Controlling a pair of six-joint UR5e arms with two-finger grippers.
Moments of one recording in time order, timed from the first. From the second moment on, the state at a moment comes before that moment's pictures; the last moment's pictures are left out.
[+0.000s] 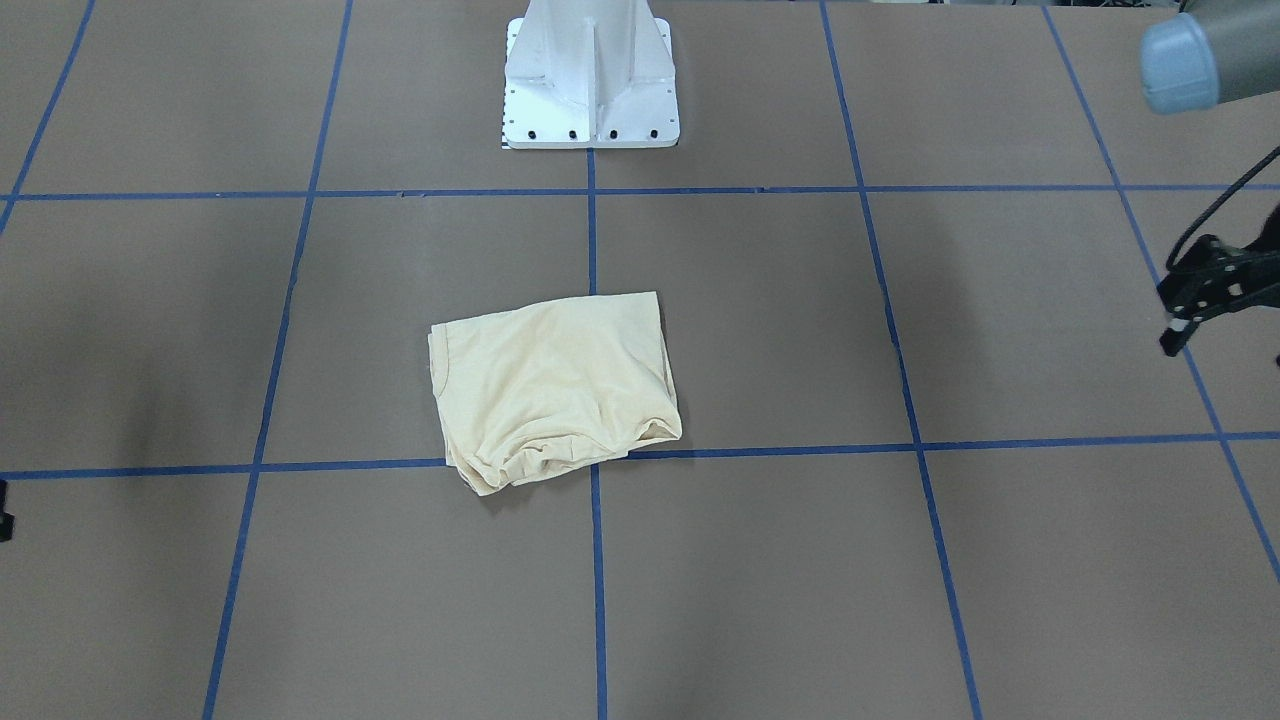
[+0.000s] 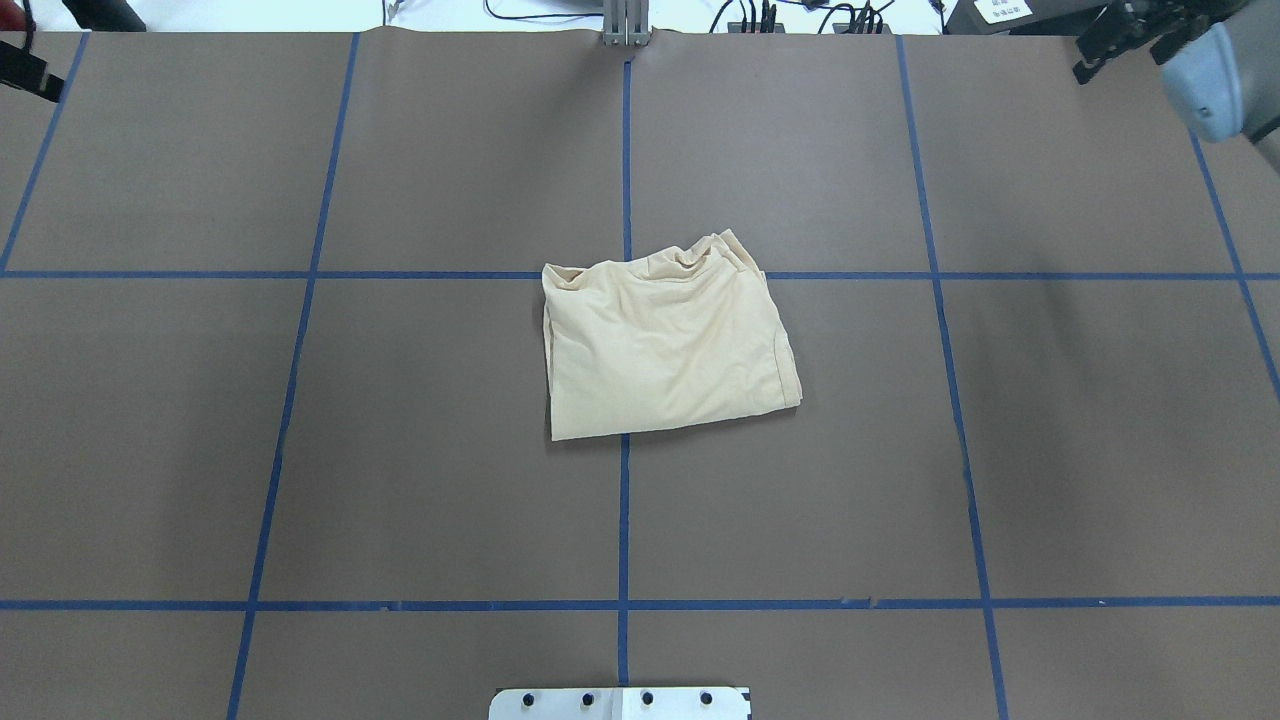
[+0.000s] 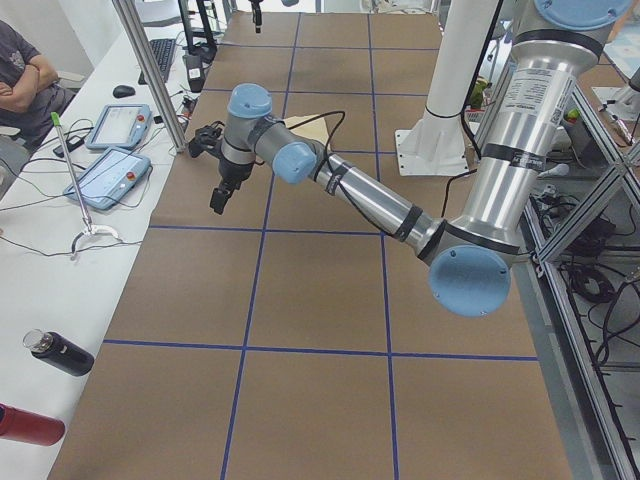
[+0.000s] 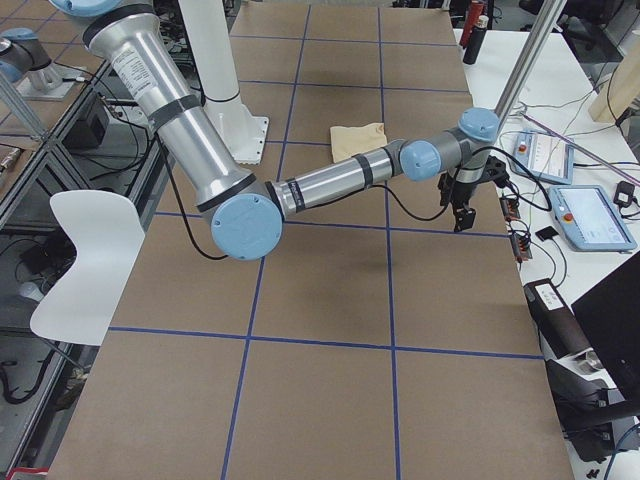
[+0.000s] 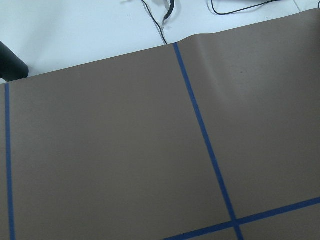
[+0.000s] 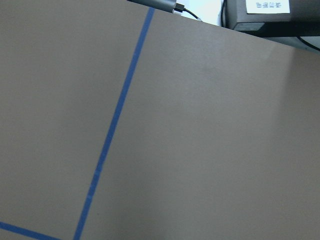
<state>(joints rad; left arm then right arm) -1.34 -1.83 -1.84 -1.73 -2.18 -0.30 1.32 -1.05 1.39 -1.53 2.27 0.17</state>
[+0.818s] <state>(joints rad) -1.40 -1.56 -1.84 -1.78 -2.21 -0.17 1.46 -1.31 1.47 -1.53 2.31 0.13</state>
